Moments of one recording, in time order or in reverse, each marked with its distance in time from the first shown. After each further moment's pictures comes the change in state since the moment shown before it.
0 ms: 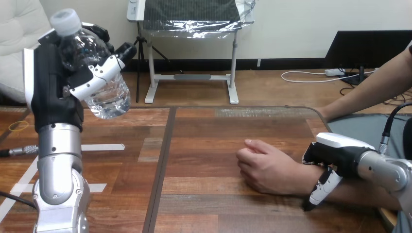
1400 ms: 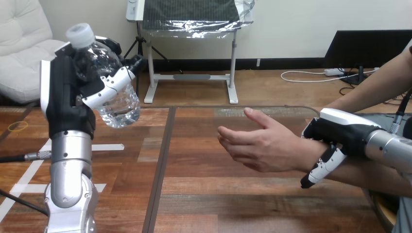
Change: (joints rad) left arm -0.005 -0.014 -0.023 0.125 -0.025 -0.082 -0.021; right arm -0.016 -0.042 -0.085 -0.119 0.091 0.009 0.069
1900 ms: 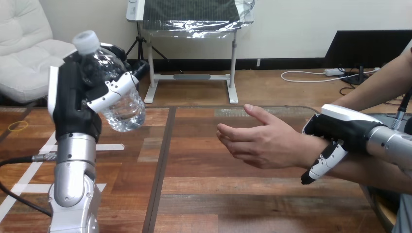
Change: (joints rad) left arm -0.020 0.000 0.001 0.081 -0.049 -0.013 -0.044; right arm -0.012 -0.006 -0.003 0.000 0.010 0.001 0.003
